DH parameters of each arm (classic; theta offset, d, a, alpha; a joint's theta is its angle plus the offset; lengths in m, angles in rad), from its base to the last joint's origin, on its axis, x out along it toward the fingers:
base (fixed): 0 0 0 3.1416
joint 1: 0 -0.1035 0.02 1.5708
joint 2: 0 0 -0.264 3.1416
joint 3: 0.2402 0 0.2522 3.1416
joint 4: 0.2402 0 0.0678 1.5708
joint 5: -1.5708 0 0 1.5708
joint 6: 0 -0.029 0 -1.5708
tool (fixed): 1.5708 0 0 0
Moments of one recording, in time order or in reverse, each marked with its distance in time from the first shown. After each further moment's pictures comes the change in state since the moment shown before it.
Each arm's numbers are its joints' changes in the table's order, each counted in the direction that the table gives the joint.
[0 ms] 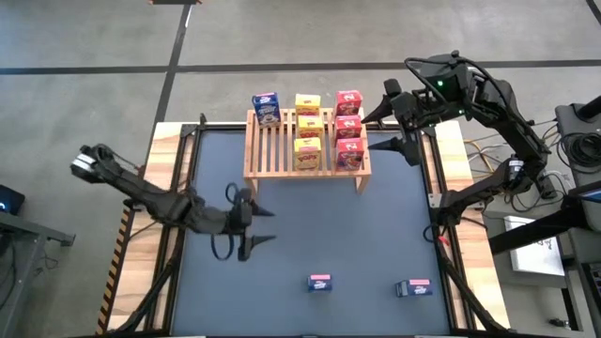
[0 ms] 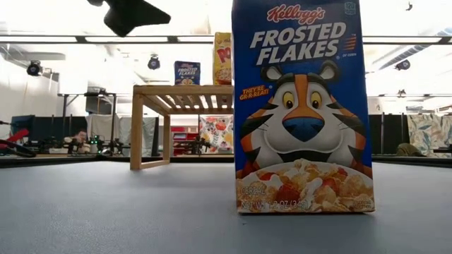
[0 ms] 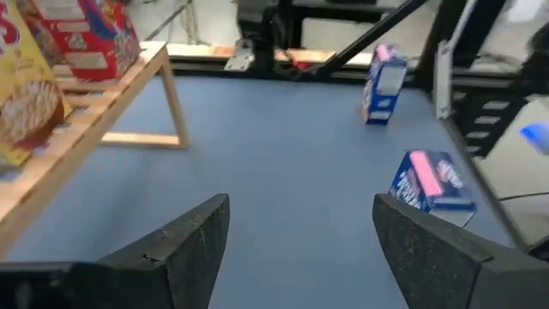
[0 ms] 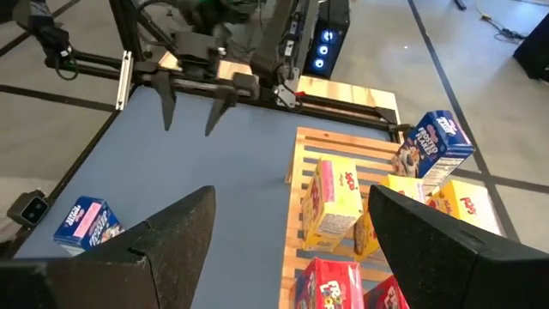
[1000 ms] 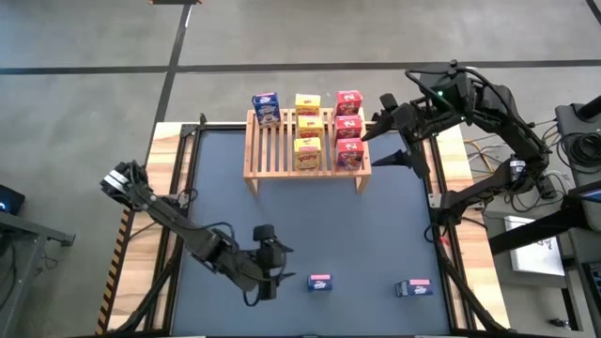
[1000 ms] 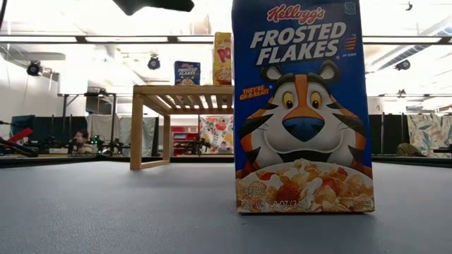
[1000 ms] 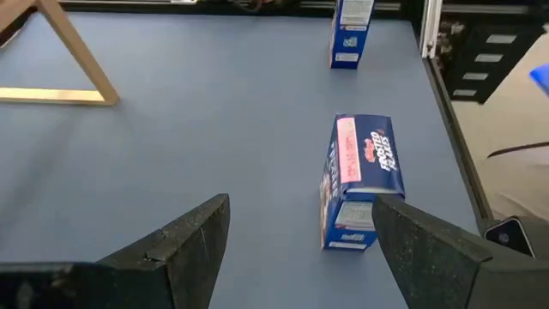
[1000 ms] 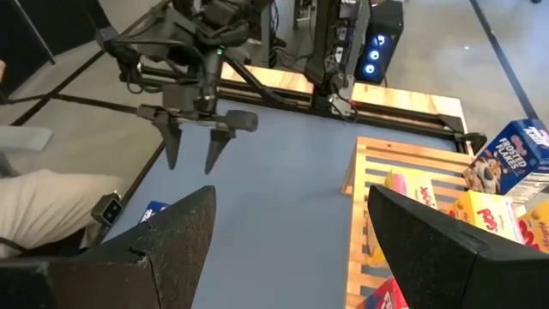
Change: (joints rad) left arm 0.172 0.465 0.415 0.244 0.092 0.199; right arm -0.080 -0.014 -0.019 0.004 0.086 -0.082
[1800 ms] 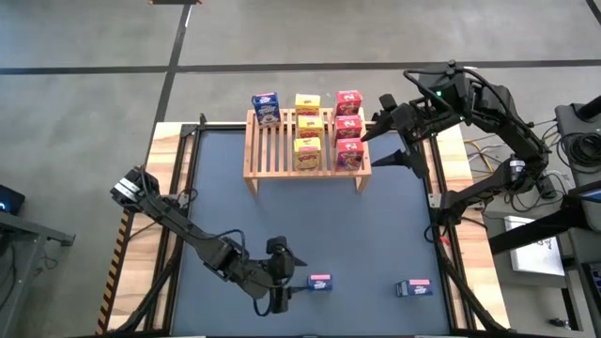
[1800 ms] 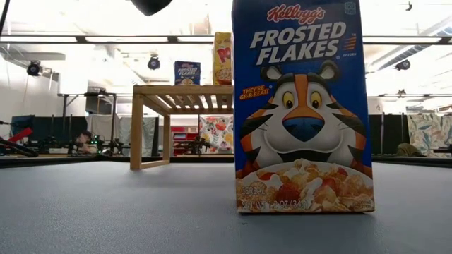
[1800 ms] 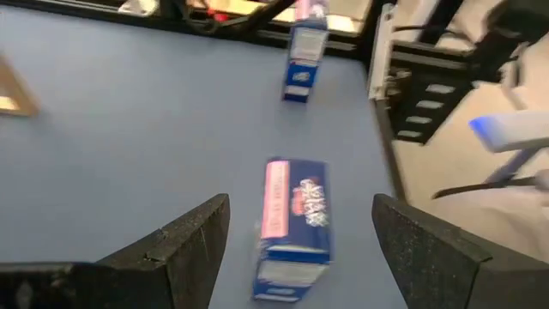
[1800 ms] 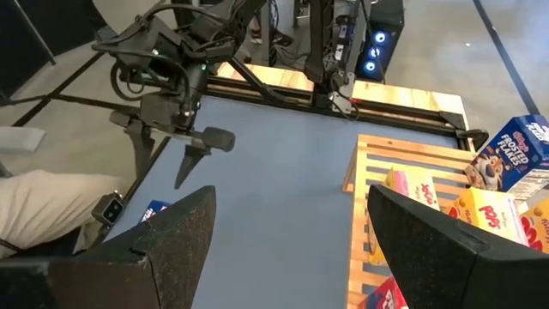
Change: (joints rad) left arm 0.000 0.116 0.053 -0.198 -0.059 0.048; right arm 0.000 0.002 -0.004 0.001 0.000 -0.006
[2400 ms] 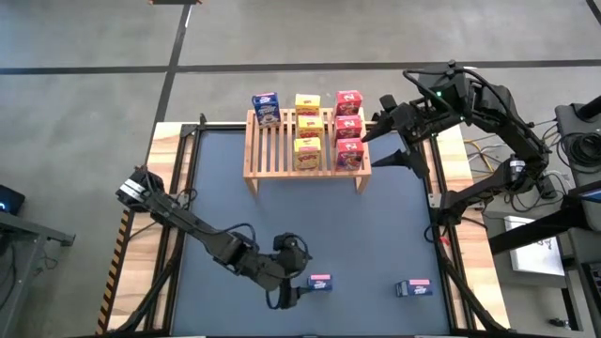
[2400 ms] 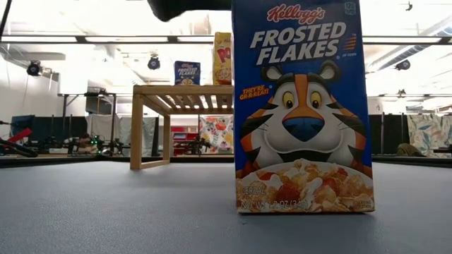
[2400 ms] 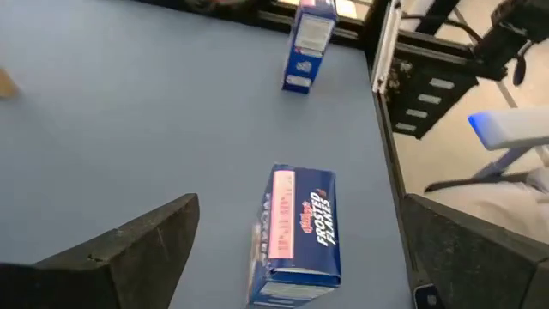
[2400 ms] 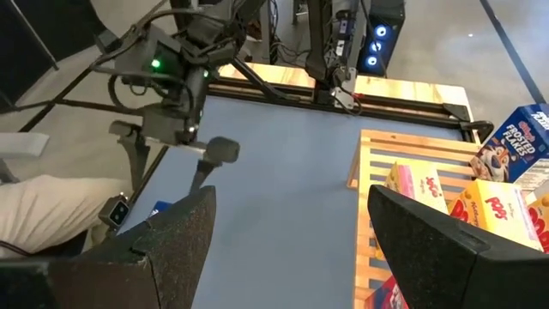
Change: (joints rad) left arm -0.062 0.042 0.080 0.077 -0.110 0.034; right arm 0.000 -0.001 0.000 0.008 0.000 -0.030
